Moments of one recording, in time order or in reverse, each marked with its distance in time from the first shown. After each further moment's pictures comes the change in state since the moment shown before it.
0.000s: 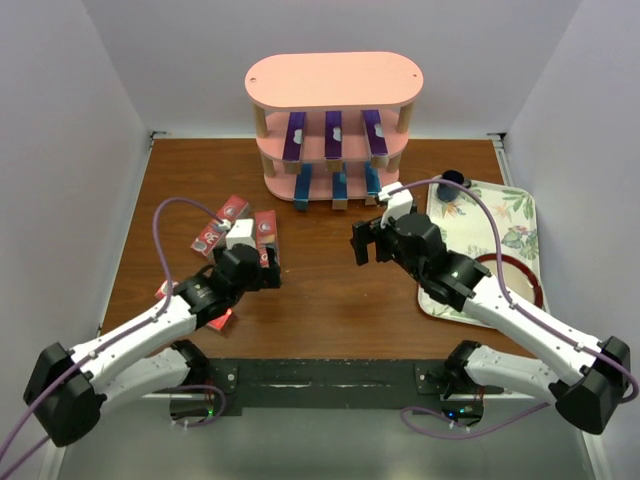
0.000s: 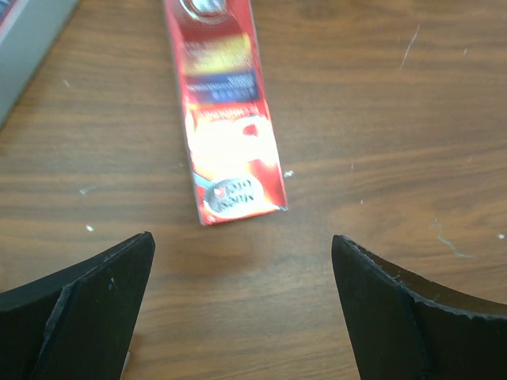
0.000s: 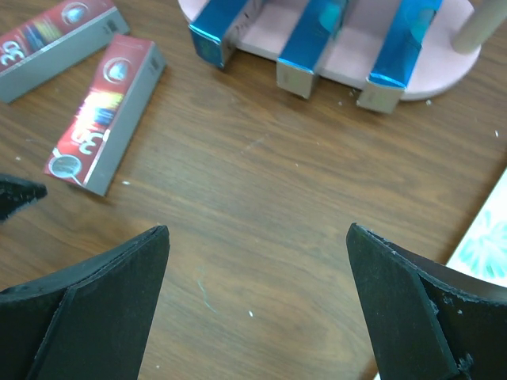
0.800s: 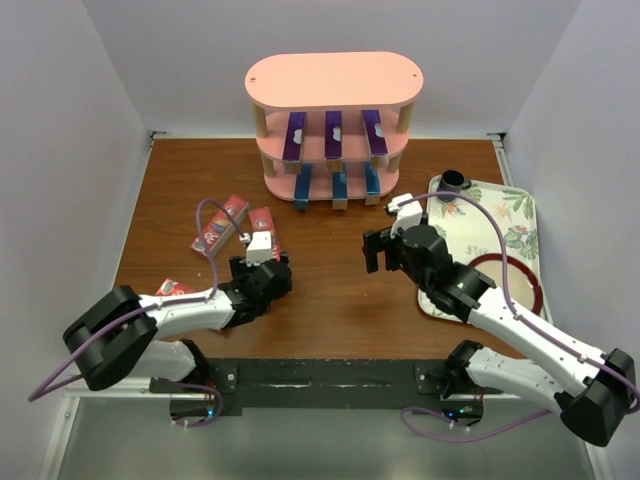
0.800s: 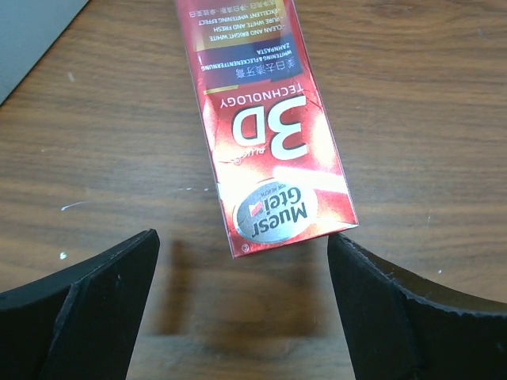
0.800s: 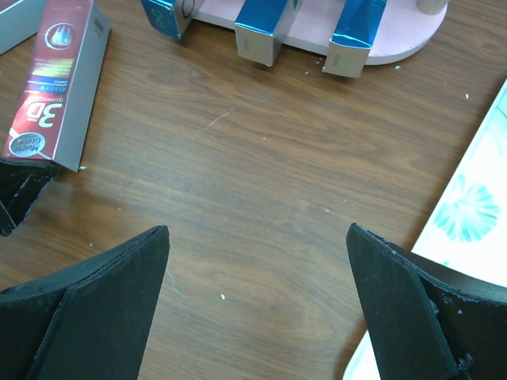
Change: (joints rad) left arm -0.155 0.379 -0.100 0.372 -0.356 -0.079; right arm -0.025 -0.085 -0.124 0.008 0.049 -0.001
